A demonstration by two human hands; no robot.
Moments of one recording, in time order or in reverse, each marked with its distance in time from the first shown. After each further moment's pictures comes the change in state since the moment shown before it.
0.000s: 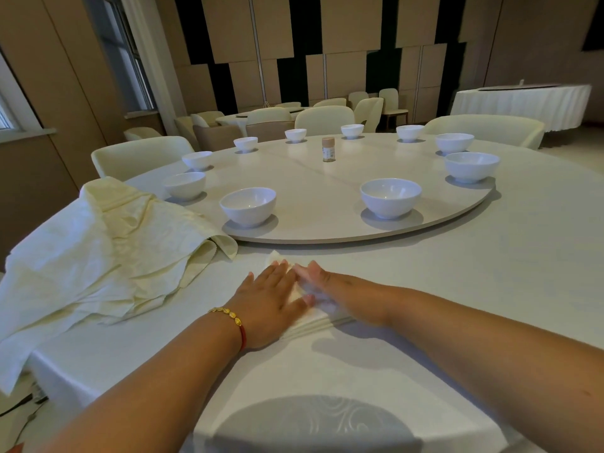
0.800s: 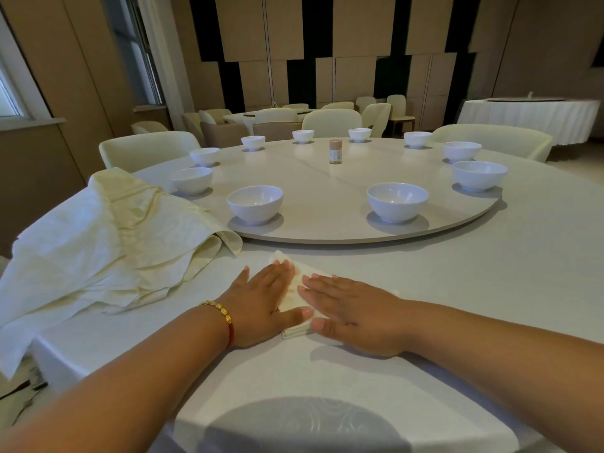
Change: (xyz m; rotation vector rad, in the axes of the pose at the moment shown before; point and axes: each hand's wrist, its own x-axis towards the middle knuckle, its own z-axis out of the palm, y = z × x) left_hand -0.008 -0.015 -0.004 0.111 -0.072 0.048; right_hand -0.021 -0.007 -0.002 -1.020 -0.101 -0.012
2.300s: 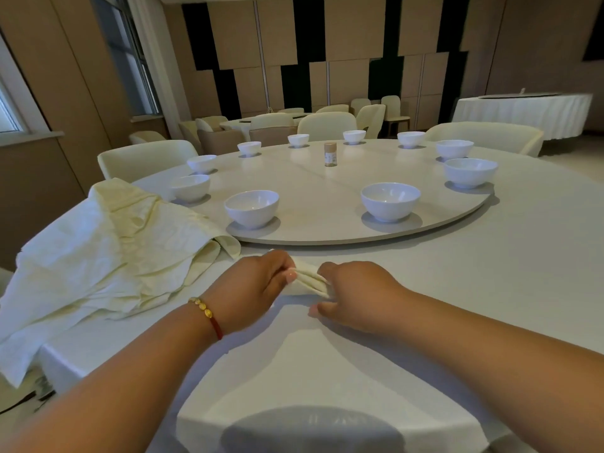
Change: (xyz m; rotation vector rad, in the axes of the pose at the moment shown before) left_hand -0.017 0.011 -0.028 -0.308 0.529 0.195; right_hand -0.002 -0.018 -0.019 -0.041 0.335 0.311
